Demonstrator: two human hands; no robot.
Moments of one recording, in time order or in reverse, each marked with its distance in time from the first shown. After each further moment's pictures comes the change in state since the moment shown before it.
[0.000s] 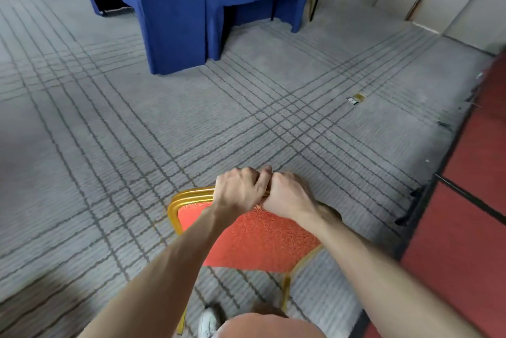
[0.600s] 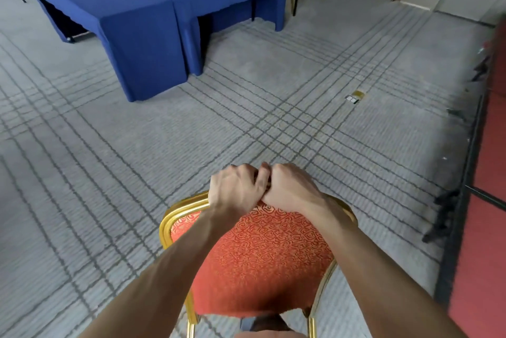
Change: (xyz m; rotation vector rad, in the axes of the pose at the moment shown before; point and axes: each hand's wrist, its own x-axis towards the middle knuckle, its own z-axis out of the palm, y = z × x) left_hand 0.277 -0.042 0.018 0.093 -0.006 0.025; right_hand 0.266 0.070 -0.055 0.135 -0.015 0.014
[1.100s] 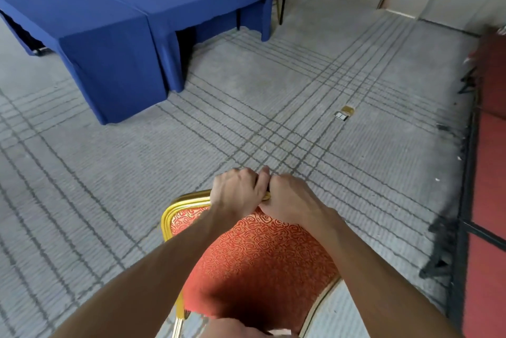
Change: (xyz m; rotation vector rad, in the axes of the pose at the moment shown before) left_hand 0.246 0.025 0.001 -0.100 -0.084 0.037; right_hand 0.196 0.087 -0.086 -0.039 -0.009 -0.026
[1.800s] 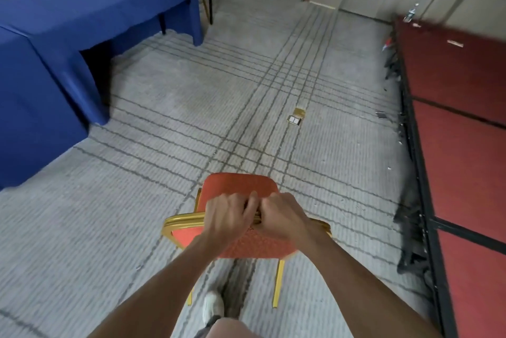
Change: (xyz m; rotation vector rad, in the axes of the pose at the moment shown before) left_hand 0.290 -0.060 0.080 0.007 0.164 0.466; right_hand 0.249 0.116 -0.027 -0.259 -0.030 0.146
